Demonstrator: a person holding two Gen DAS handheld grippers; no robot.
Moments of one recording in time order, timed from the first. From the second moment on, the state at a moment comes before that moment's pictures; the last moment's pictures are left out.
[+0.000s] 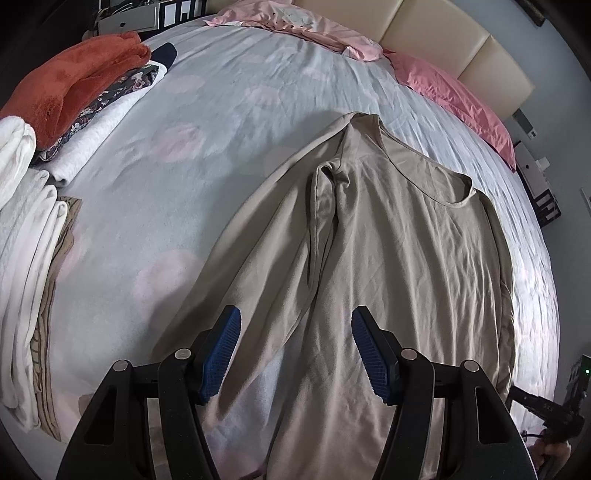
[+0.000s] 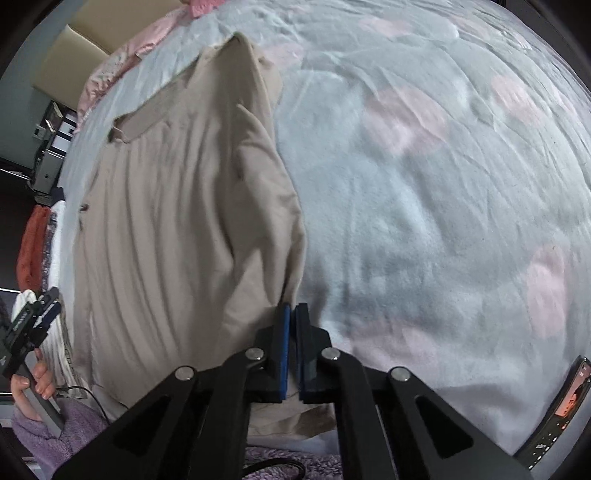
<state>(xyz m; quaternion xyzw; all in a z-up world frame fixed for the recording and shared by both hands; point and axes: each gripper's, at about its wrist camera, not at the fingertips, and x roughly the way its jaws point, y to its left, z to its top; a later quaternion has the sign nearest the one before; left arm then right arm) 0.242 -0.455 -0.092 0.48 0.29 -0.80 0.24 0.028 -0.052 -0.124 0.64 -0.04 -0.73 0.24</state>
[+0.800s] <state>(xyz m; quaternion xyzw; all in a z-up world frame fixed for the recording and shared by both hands) 0.242 -0.452 -0.097 0.49 0.27 -0.79 0.24 0.067 -0.077 -0.099 0.59 -0.11 -0.69 0.40</state>
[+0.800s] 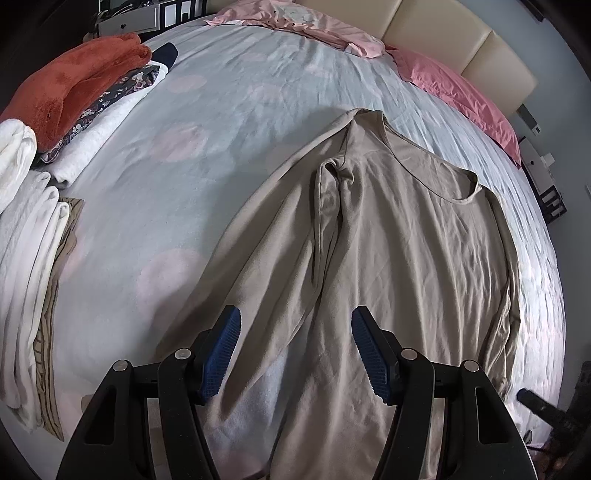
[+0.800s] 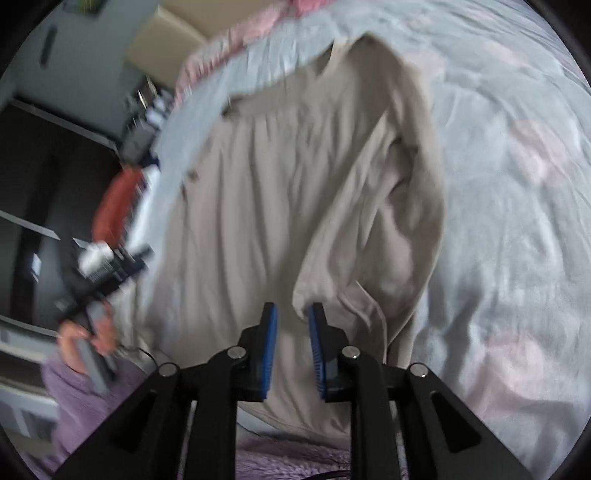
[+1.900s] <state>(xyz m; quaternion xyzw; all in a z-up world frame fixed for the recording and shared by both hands) 0.238 -0.452 -0.104 0.50 0.27 -0.79 0.23 -0.006 -0.016 -0.123 0.63 -0.19 -0.72 0.23</state>
